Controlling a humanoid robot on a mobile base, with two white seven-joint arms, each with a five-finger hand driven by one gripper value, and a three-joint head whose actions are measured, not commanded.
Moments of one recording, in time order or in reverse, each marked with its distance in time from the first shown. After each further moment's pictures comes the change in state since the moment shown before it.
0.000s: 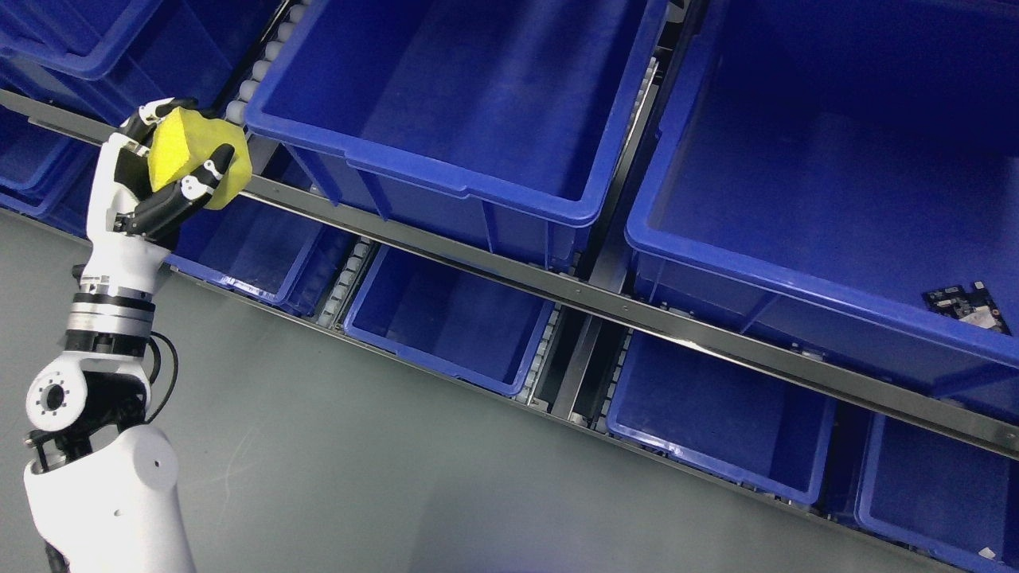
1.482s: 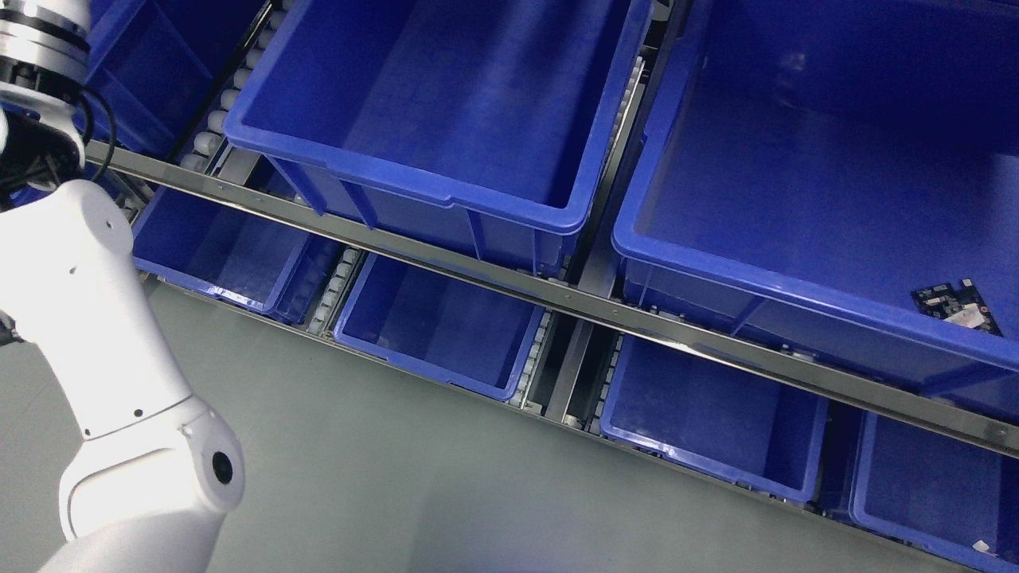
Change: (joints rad) left arm -0.629 0.050 -0.065 0.283 -0.322 0.121 -0.123; right arm 0.000 0.000 0.000 0.000 0.000 0.008 0.000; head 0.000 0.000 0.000
